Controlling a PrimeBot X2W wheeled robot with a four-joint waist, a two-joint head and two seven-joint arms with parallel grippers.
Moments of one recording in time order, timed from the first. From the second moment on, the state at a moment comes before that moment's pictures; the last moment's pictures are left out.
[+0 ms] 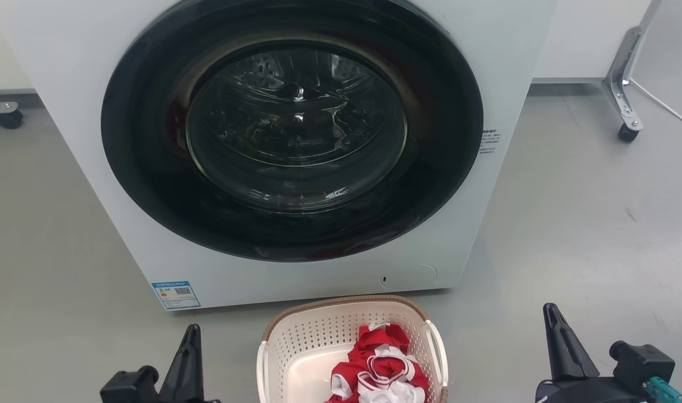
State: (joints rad) left arm 0.03 0.12 -0.21 0.17 -0.42 0.10 -0.17; right arm -0.03 -0.21 0.28 0.21 0.47 -0.06 -0.23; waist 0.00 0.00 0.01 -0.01
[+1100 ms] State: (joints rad) left arm 0.00 0.09 -0.09 0.22 -0.88 0.02 -0.05; right arm -0.05 -0.15 0.12 0.24 0.91 0.01 -0.09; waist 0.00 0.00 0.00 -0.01
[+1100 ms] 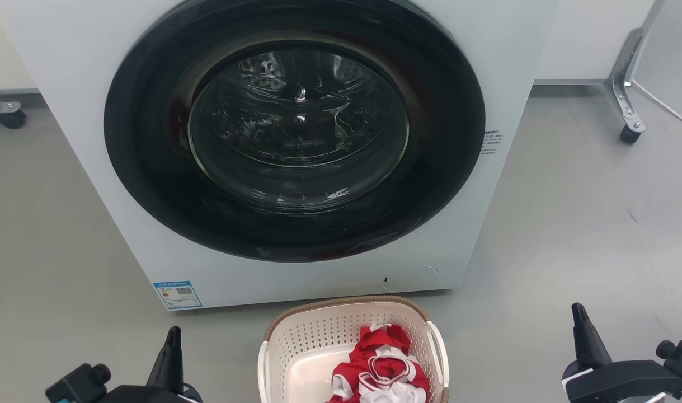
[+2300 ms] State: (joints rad) left arm -0.05 0.06 0.03 0.27 -1.34 -0.07 0.06; right arm -0.07 -0.08 -0.04 0.28 1.35 0.08 0.04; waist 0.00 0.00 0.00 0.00
